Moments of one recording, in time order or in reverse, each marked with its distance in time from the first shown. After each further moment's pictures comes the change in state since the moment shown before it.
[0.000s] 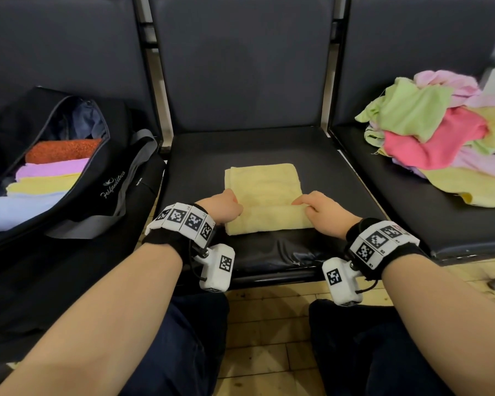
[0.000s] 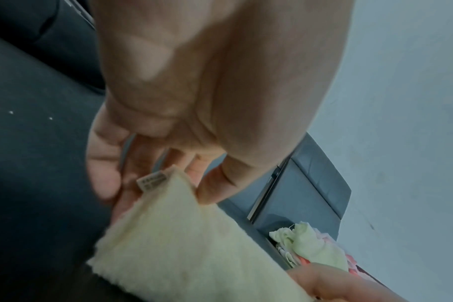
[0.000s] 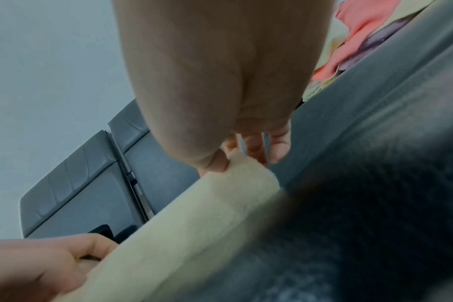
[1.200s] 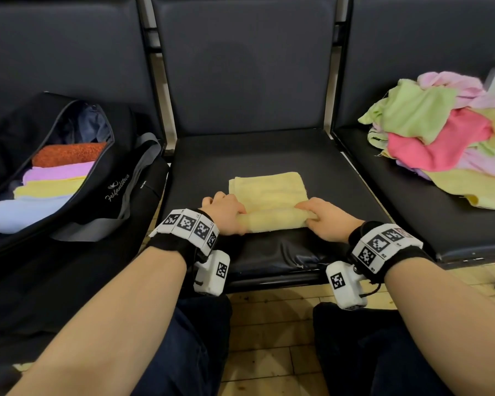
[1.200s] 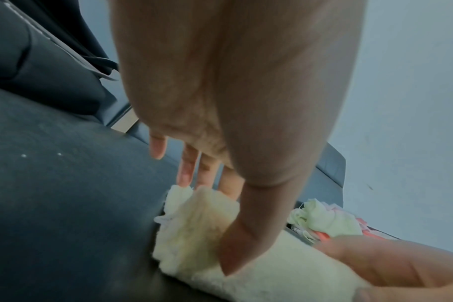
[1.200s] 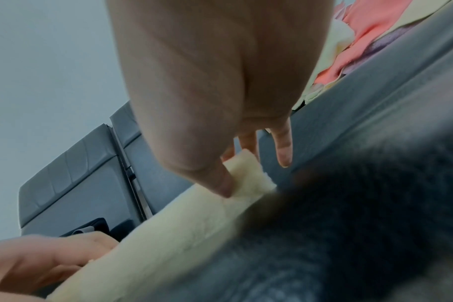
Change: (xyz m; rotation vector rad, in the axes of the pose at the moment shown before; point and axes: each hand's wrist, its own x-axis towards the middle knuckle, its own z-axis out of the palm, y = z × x) left_hand 0.002 -0.010 0.009 0.355 0.020 0.164; right_hand -0.004 -0.006 -0.001 -0.019 -0.095 0.011
